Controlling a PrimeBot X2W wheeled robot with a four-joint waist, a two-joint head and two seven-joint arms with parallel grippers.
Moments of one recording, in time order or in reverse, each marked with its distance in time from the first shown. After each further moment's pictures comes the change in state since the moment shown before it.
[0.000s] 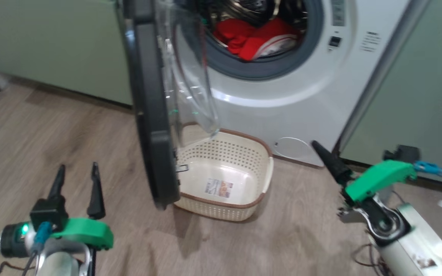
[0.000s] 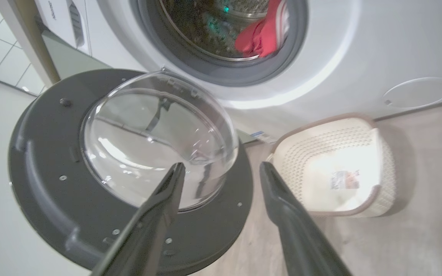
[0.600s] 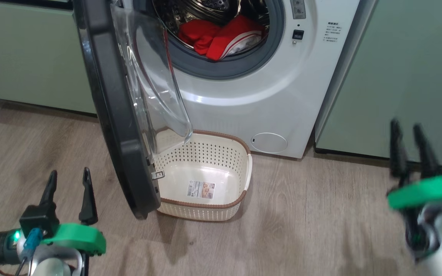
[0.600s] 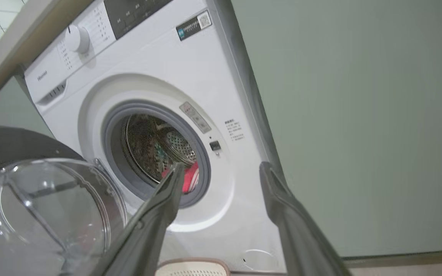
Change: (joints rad) left arm 0.023 -0.009 0.072 -0.006 0.016 -0.044 0.000; right arm 0.119 -0.041 -0.282 -0.121 -0.698 0.000 -0.433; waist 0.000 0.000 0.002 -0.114
